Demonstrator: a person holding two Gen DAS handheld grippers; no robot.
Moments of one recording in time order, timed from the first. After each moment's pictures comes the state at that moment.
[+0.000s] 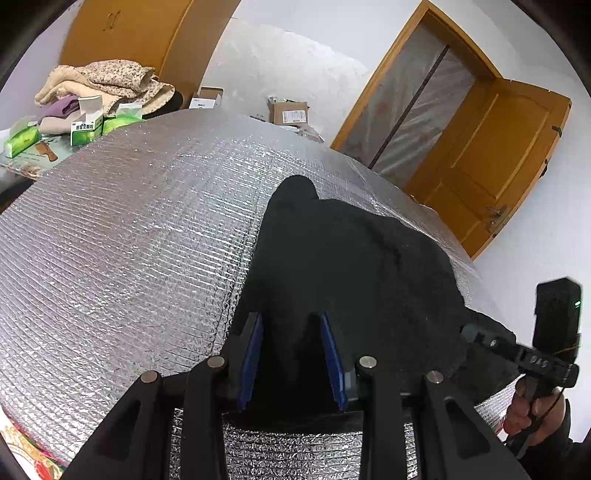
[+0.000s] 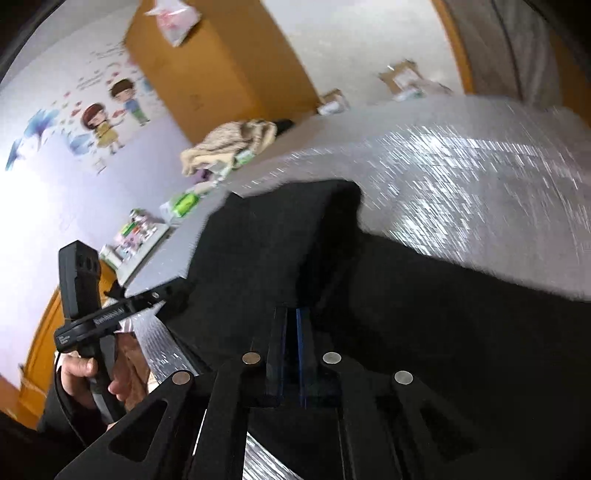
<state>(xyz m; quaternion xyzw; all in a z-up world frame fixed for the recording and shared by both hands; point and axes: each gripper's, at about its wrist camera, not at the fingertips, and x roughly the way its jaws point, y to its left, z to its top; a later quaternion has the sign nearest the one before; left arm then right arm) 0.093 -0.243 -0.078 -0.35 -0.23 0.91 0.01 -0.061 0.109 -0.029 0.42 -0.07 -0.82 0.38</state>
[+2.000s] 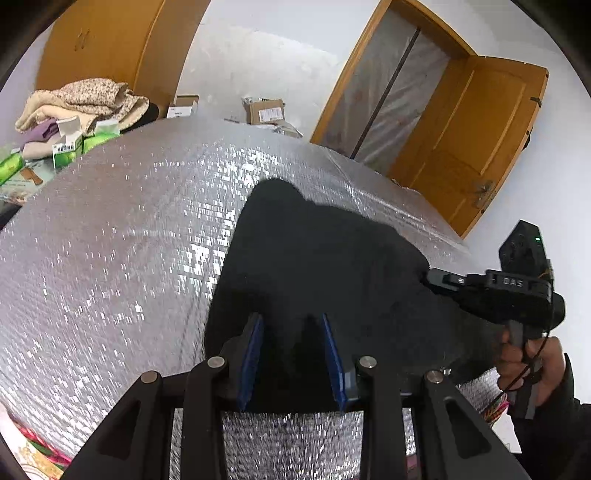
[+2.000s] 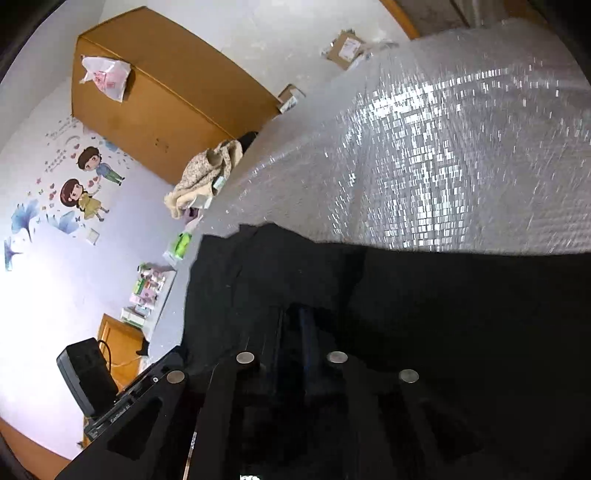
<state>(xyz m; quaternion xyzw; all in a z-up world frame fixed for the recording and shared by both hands) 0.089 -0.218 -0.061 -0.35 -0.18 0.92 0.04 -0.108 0.122 -0.042 0.46 -0.21 -0.78 0.36</state>
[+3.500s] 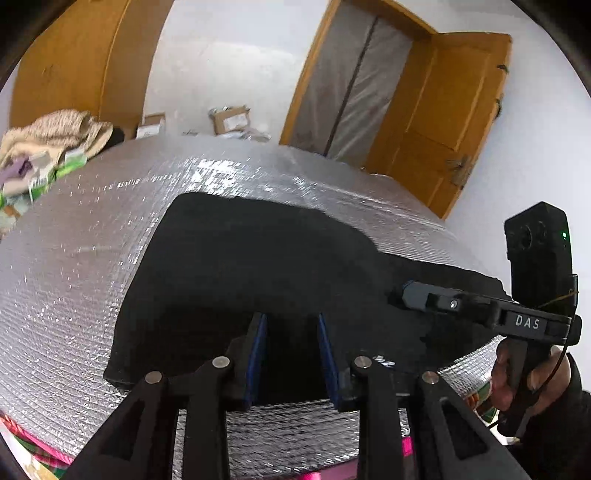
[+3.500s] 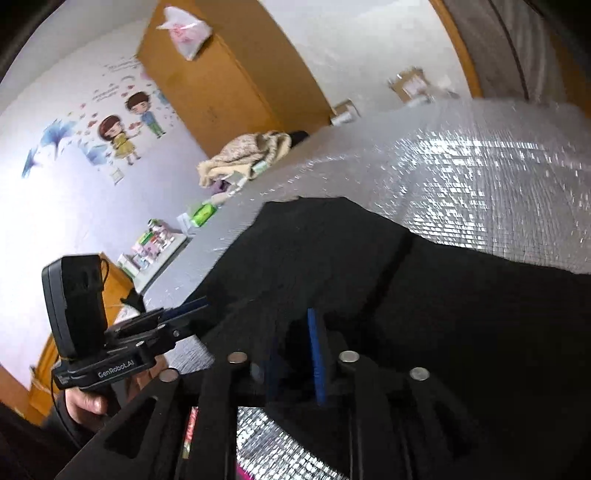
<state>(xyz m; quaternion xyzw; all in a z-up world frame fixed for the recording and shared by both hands) 0.104 -0.149 -0.059 -0.34 -0.12 0.93 0.08 -0.043 0.122 -0.032 0.39 -0.09 -0.81 0.43</state>
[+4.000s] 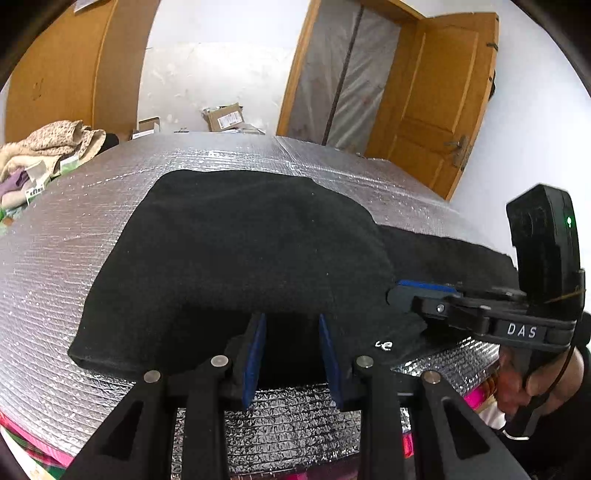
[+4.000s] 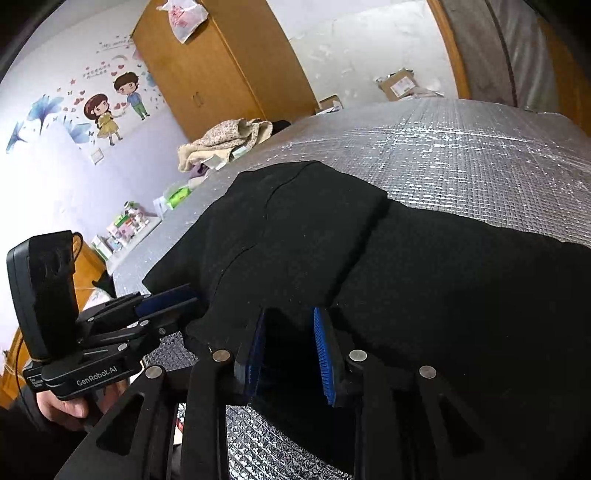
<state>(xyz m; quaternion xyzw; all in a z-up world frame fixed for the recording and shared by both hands) 0.104 -0.128 -0.088 -0.34 -0.10 0.93 0.07 -0.033 0.119 -0.057 0.39 -0.05 -0.84 0.39</state>
